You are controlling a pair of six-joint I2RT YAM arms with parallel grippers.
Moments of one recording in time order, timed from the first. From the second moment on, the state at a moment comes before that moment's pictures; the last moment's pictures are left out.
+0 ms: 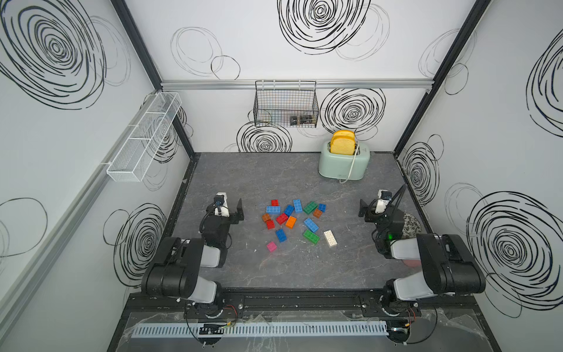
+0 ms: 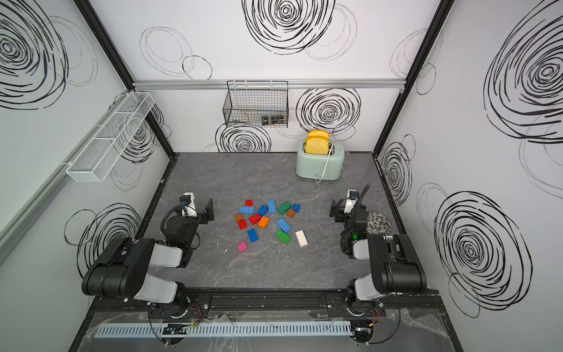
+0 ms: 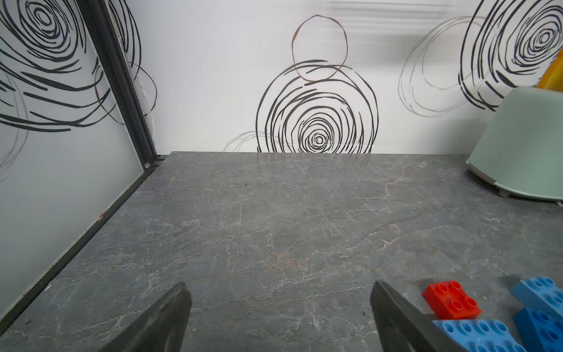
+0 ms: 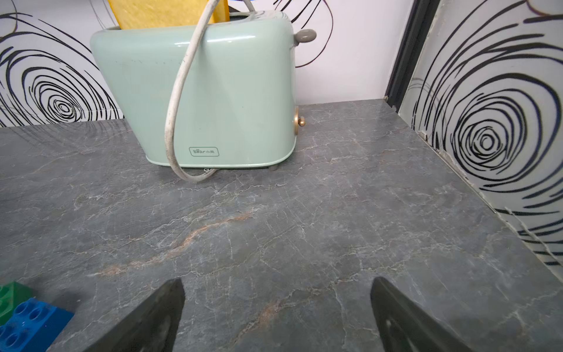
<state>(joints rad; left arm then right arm) -0.02 1.49 0.18 1.20 0.00 -0.02 0.00 1.47 0.25 0.96 0.02 0.06</state>
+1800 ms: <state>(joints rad) -0.39 1.13 0.60 0.05 -0.10 -0.32 0.60 1.42 0.79 0.09 -0.15 0.11</state>
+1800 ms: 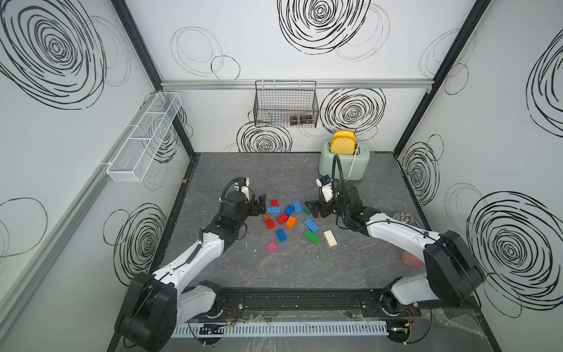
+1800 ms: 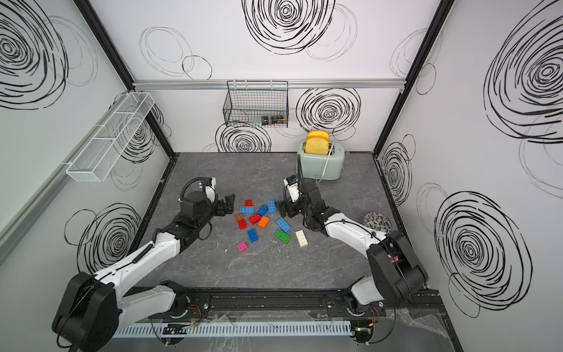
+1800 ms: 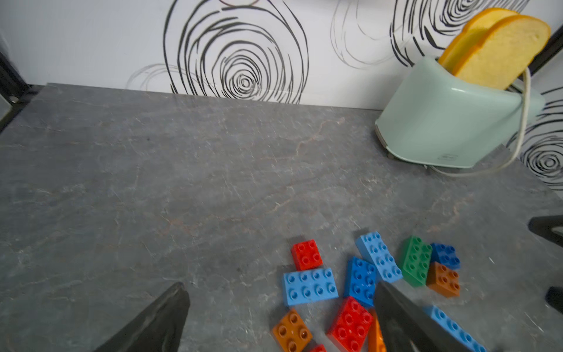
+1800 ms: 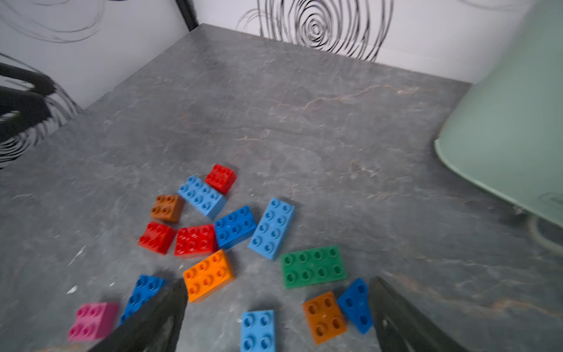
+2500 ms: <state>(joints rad) -0.69 1.14 0.44 -0.22 0.04 -0.74 0.71 1.30 0.62 -0.05 -0.34 0.32</state>
